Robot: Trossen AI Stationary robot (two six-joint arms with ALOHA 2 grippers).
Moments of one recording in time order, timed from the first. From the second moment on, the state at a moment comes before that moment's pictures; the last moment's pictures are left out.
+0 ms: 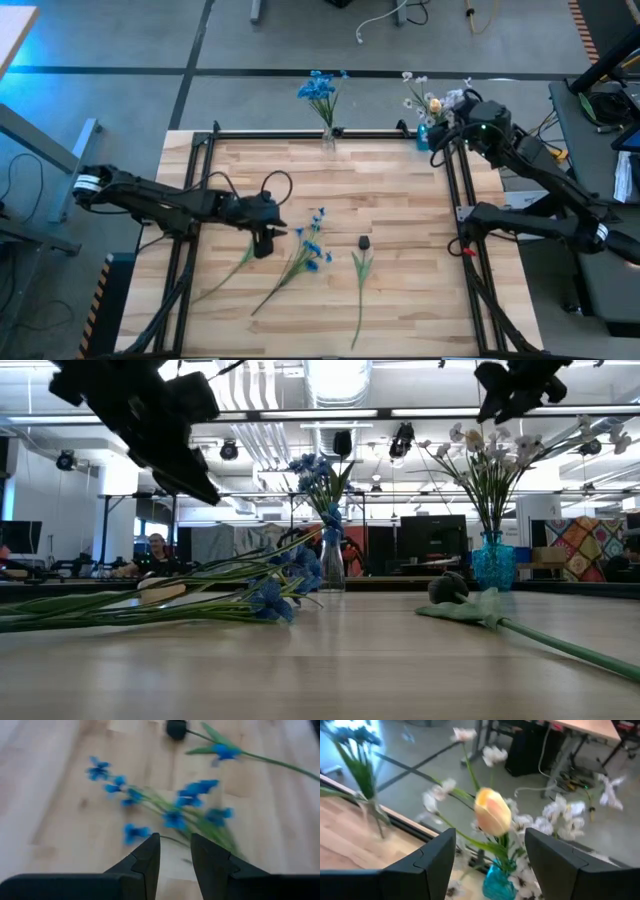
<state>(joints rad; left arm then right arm) -0.12 1.18 0.66 -0.24 -0.07 -0.26 -0.68 0.85 1.08 -0.71 0.44 0.05</state>
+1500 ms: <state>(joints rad) -0.38 1.77 1.03 -0.65 -0.05 -0.61 -0.61 0.85 1.23 -0.76 0.44 0.04</state>
